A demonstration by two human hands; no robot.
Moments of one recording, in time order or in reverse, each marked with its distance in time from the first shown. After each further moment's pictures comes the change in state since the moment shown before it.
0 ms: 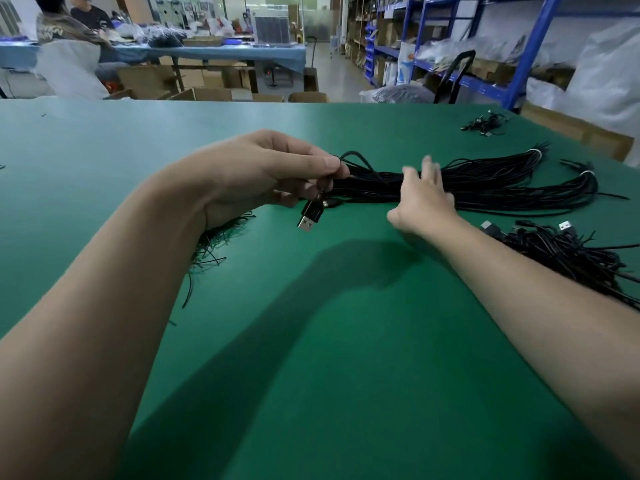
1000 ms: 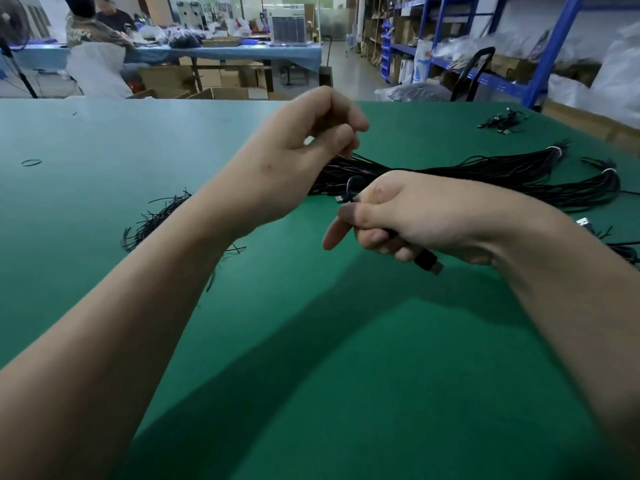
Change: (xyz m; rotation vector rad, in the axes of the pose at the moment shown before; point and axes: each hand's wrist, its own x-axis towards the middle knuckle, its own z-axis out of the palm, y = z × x) left_hand -0.024 0.008 0.031 0.398 0.343 0.417; right_hand -0.114 -0.045 -0.069 0.640 -0.751 -0.430
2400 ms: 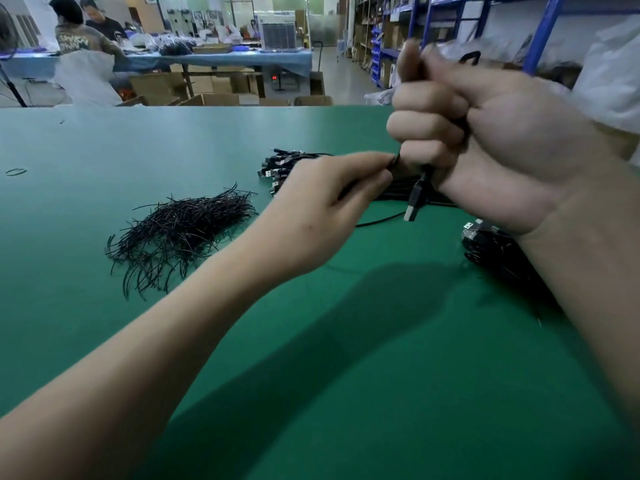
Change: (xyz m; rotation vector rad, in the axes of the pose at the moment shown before) left_hand -0.014 0.022 0.048 0.106 -0.051 0.124; right_hand -0.039 -0.024 -0.040 0.951 0.090 -0.429
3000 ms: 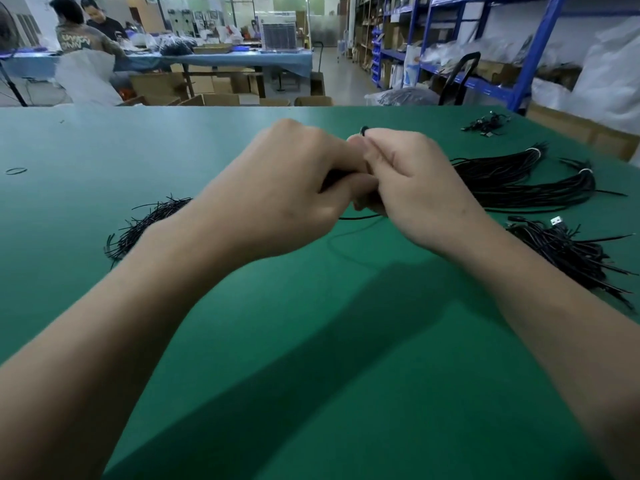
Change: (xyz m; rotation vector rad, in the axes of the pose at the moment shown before) left_hand 0.002 0.021 -0.038 0.425 -0.079 0.076; right_hand 0.014 0.054 -0.018 -1.264 0.239 -0.326
